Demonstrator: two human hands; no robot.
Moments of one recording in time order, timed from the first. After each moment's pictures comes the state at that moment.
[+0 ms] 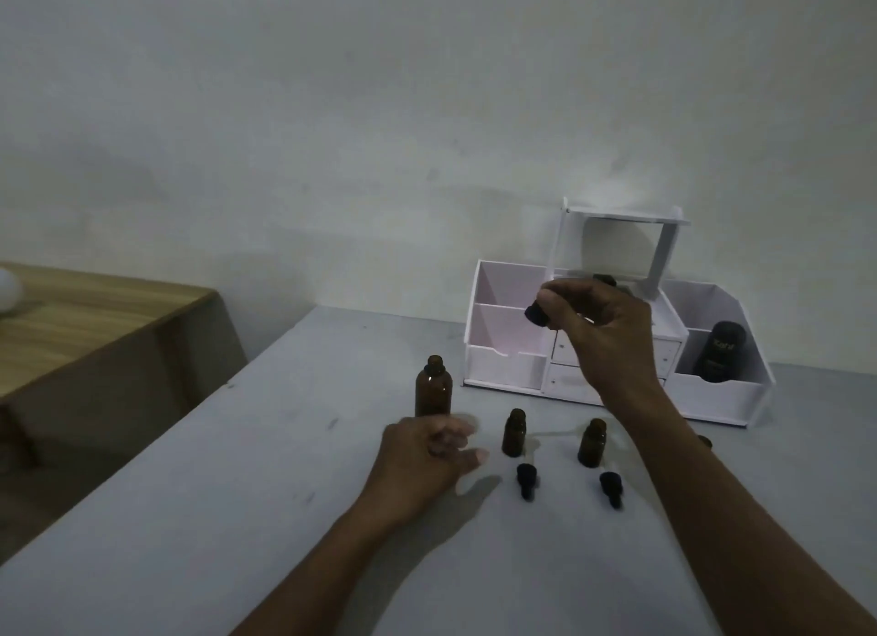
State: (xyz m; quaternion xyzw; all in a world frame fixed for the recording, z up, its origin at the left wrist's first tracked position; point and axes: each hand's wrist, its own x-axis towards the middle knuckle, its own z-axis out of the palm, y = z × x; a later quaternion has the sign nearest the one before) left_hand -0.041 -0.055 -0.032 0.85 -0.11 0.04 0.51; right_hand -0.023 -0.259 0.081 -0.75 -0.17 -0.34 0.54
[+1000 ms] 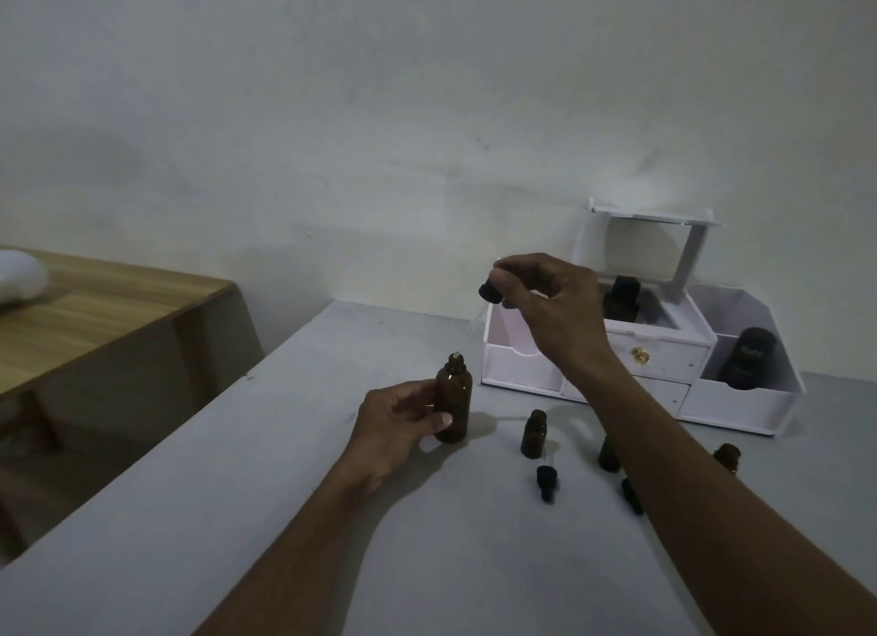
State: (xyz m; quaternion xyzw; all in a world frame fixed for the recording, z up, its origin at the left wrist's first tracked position) left_hand -0.005 -0.012 -0.033 0.76 -0.06 0.05 0.65; right_hand 0.003 -0.202 0.097 -0.77 -0.19 -0.30 0.53
